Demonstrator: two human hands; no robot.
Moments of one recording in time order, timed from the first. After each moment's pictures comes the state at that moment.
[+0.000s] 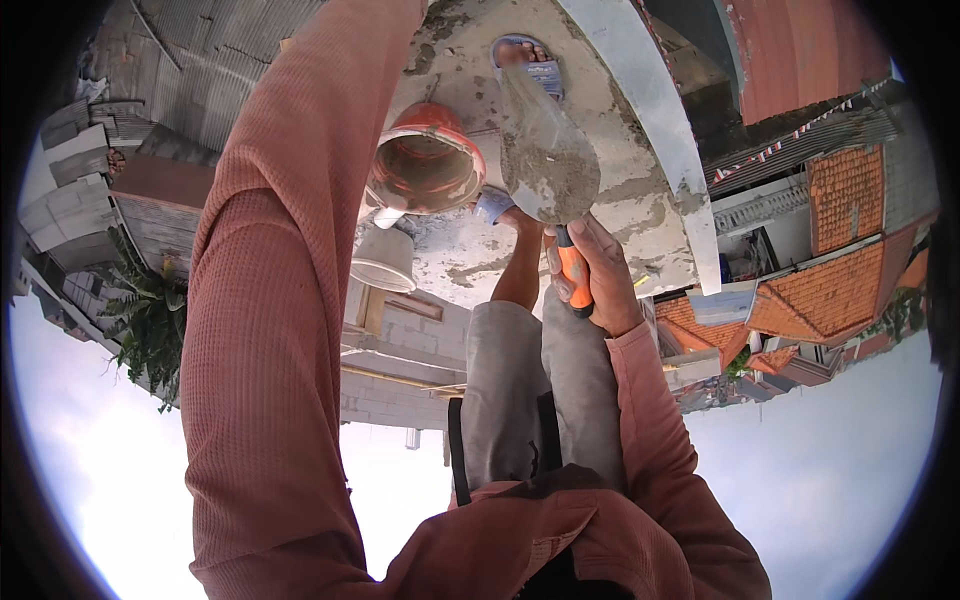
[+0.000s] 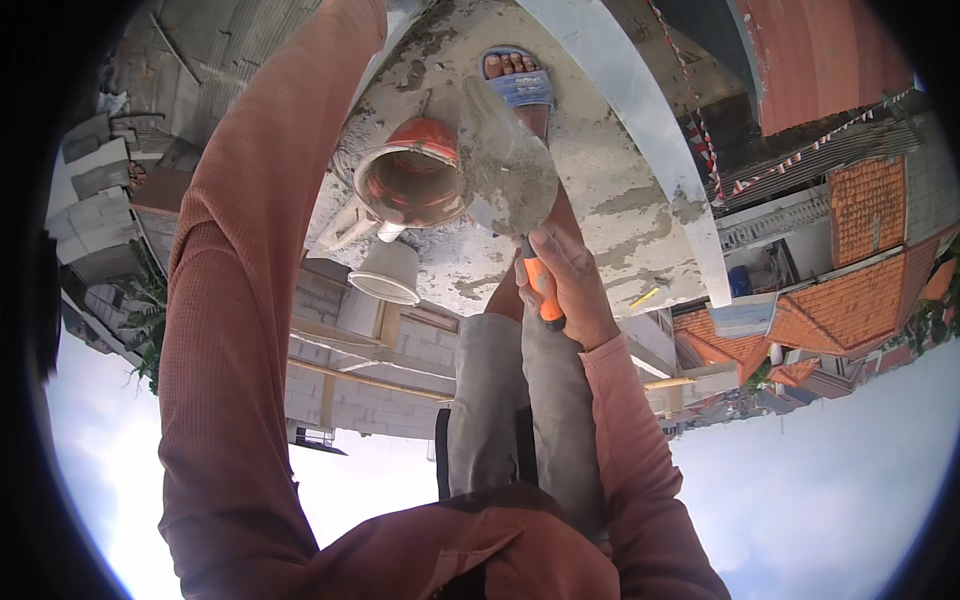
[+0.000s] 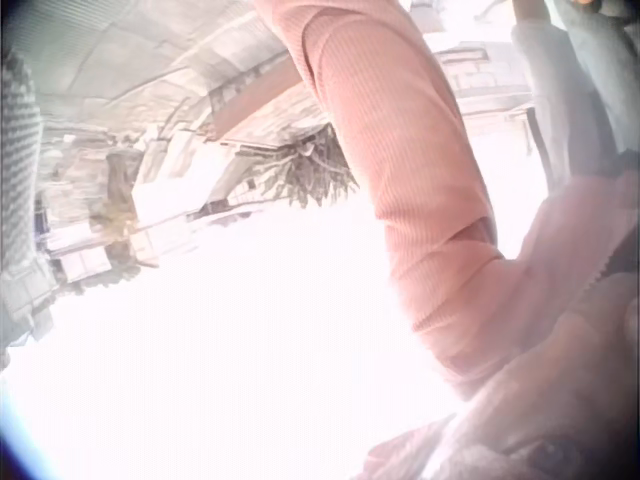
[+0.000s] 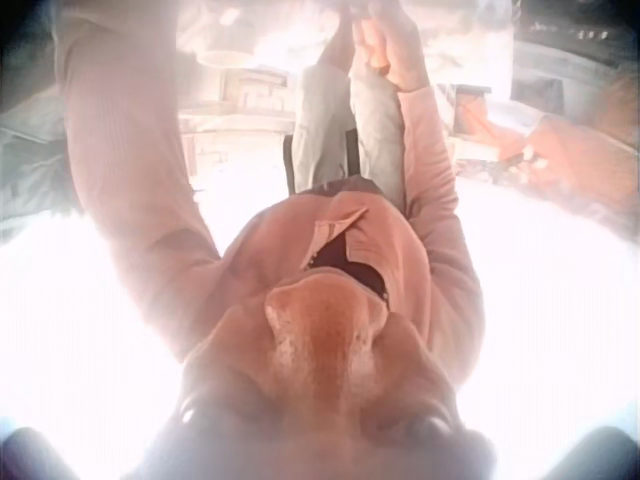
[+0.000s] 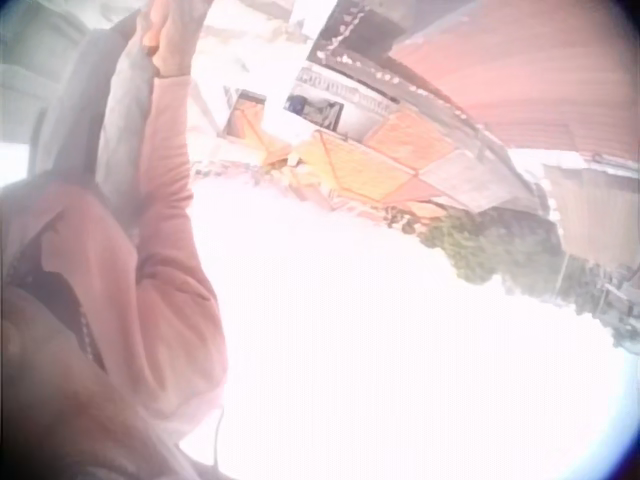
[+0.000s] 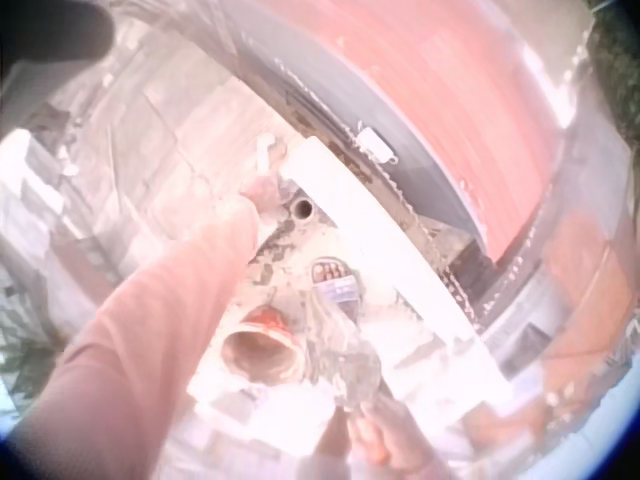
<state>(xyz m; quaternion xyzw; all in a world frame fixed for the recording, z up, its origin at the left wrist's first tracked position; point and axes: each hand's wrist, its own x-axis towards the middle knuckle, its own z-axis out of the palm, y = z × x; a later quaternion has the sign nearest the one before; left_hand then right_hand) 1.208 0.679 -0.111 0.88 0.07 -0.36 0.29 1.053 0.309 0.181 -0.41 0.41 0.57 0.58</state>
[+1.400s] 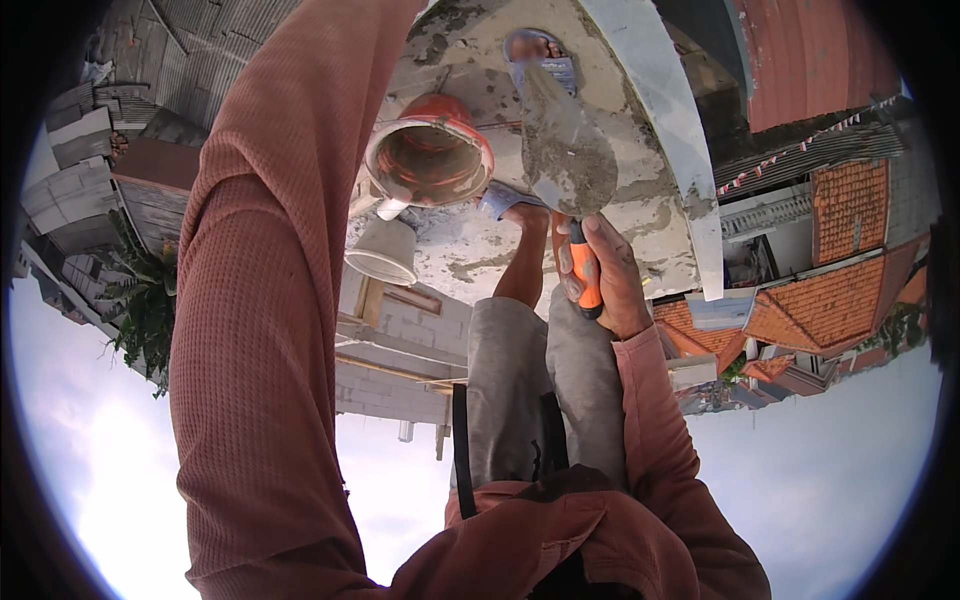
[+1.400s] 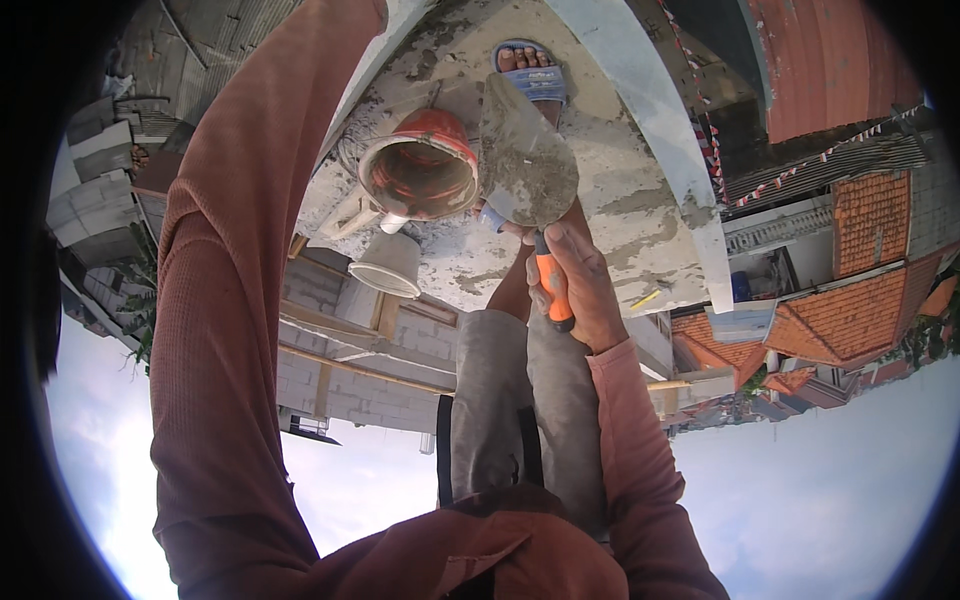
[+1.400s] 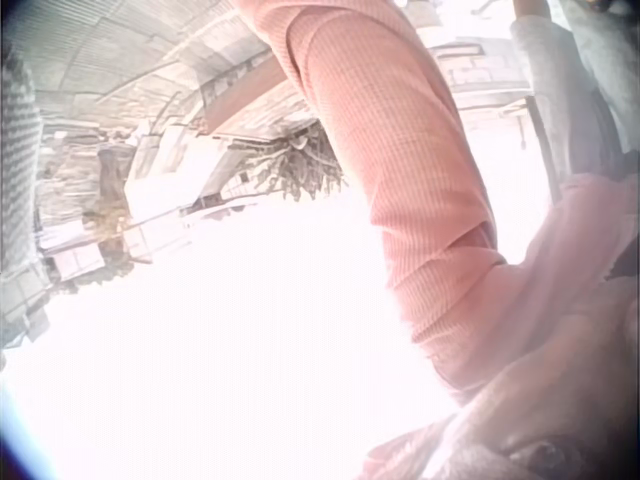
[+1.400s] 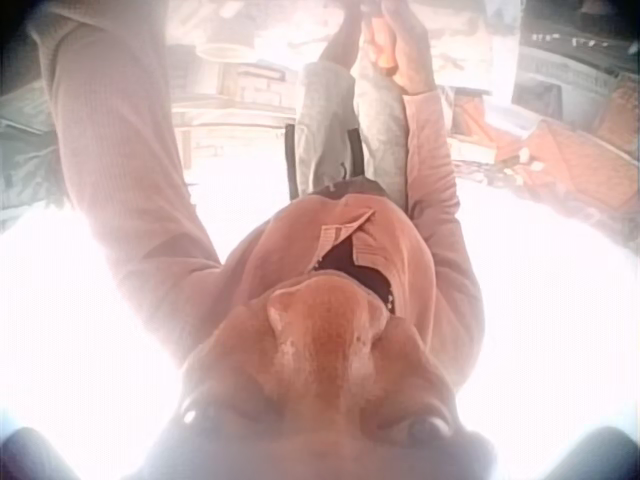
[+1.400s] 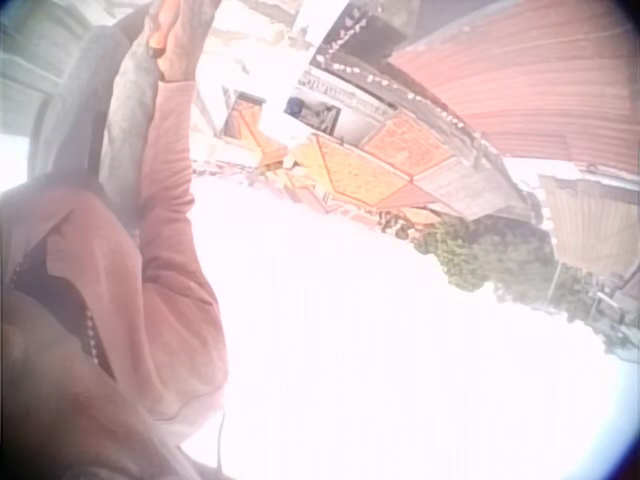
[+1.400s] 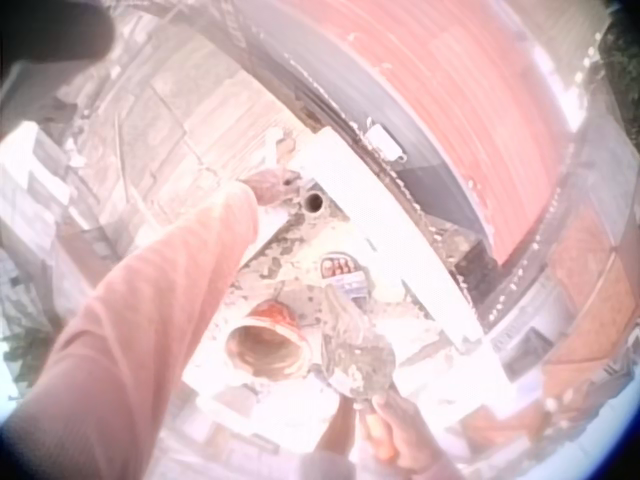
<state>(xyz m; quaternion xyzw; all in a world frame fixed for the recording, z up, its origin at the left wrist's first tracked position) 1.205 0.695 -0.112 0.83 0.04 -0.41 0.39 1.049 0.308 0.176 -0.39 0.41 0.58 0.59</state>
